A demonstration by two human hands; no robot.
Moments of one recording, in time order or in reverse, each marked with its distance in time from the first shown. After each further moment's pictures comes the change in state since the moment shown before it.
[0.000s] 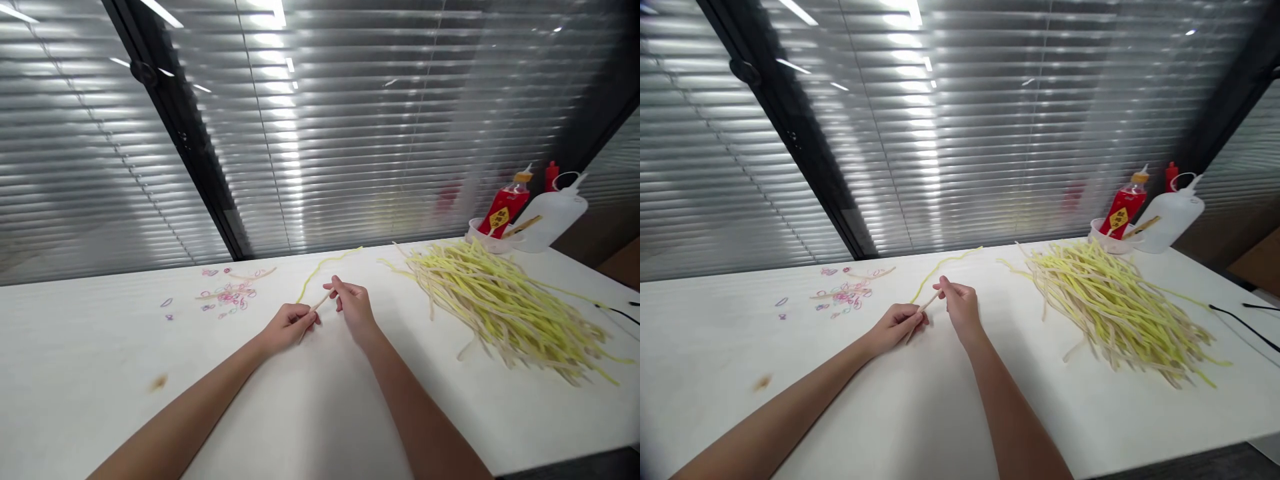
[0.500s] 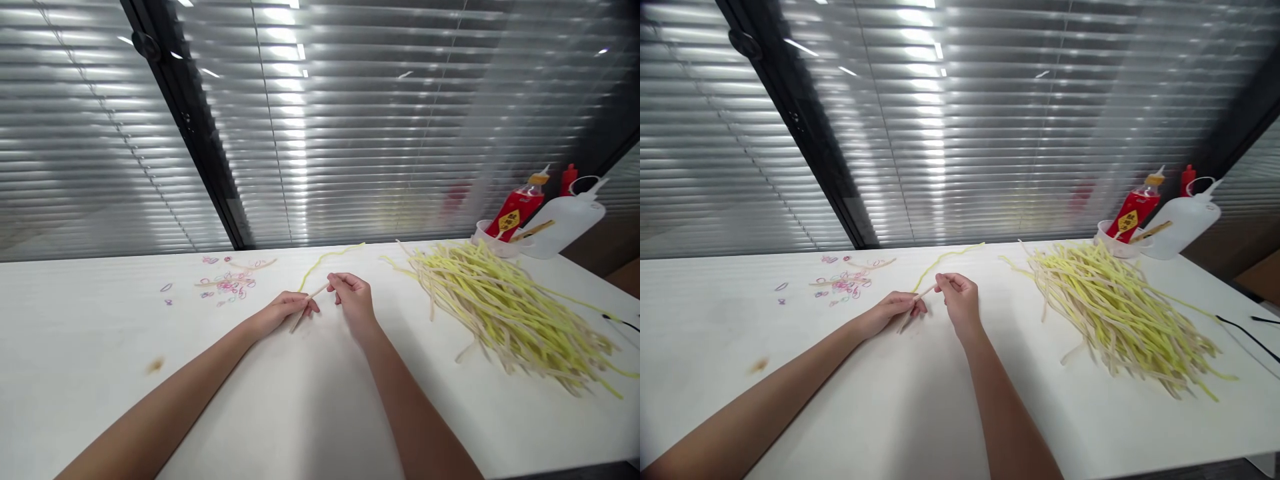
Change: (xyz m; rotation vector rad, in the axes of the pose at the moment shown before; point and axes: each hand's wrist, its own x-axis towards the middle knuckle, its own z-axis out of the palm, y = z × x) left_hand 0.006 0.001 -0.013 -0.333 -0.084 -0.051; right_hand -0.003 -0.008 0.003 0.086 0.037 -0.002
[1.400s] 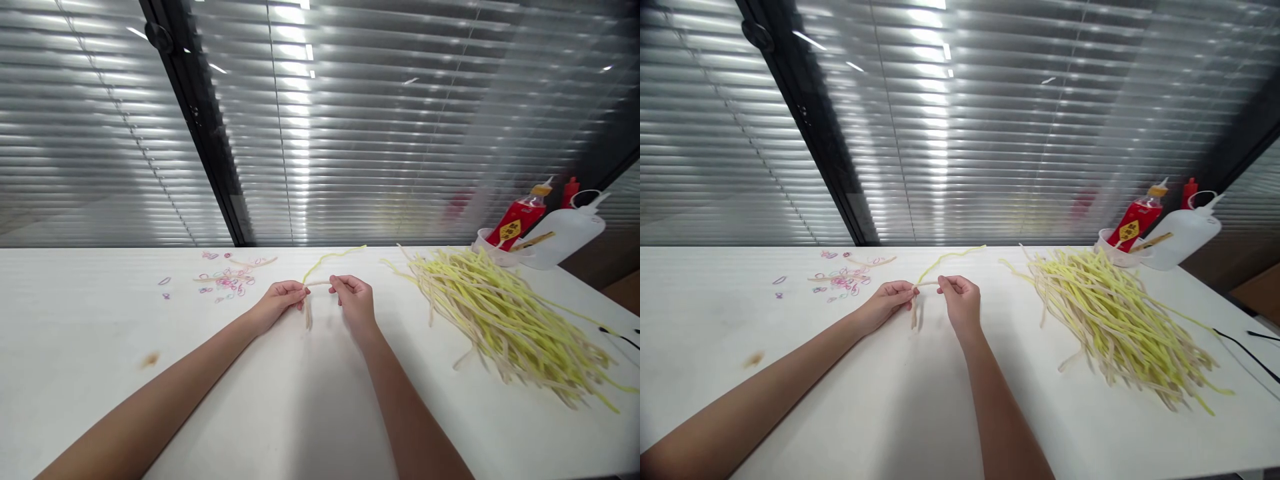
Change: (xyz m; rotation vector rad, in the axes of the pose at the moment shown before) left_hand 0.008 -0.013 -0.004 -0.322 0.277 -0.050; right_hand 0.003 0.004 -0.002 -0.111 0.047 -0.024
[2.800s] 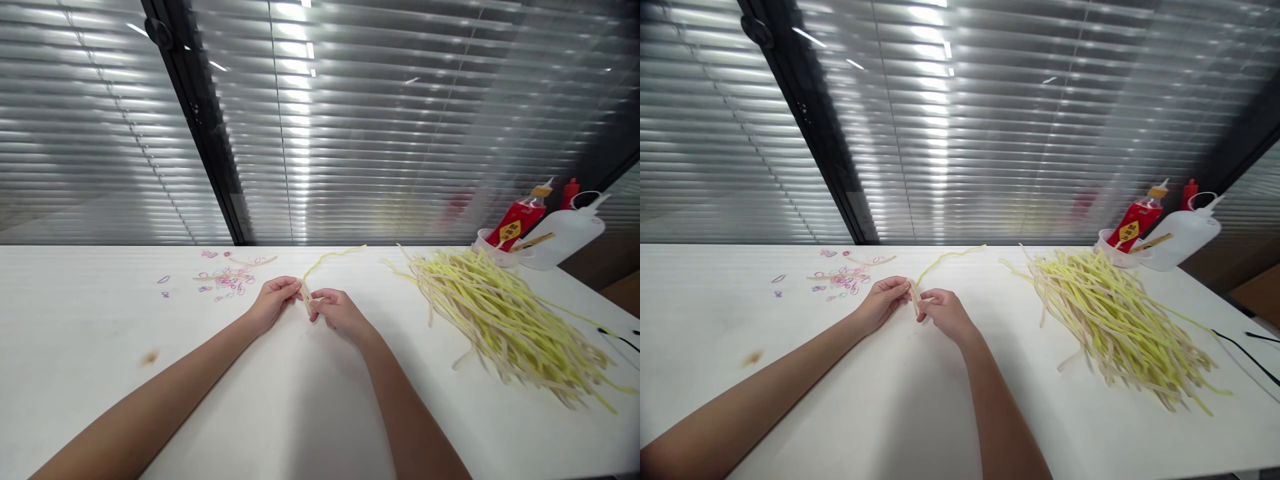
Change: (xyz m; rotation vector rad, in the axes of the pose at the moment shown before) left_hand 0.001 -0.001 0.004 -0.107 0.190 0.079; right_hand -0.008 0.006 -0.004 -0.176 -0.570 0.226
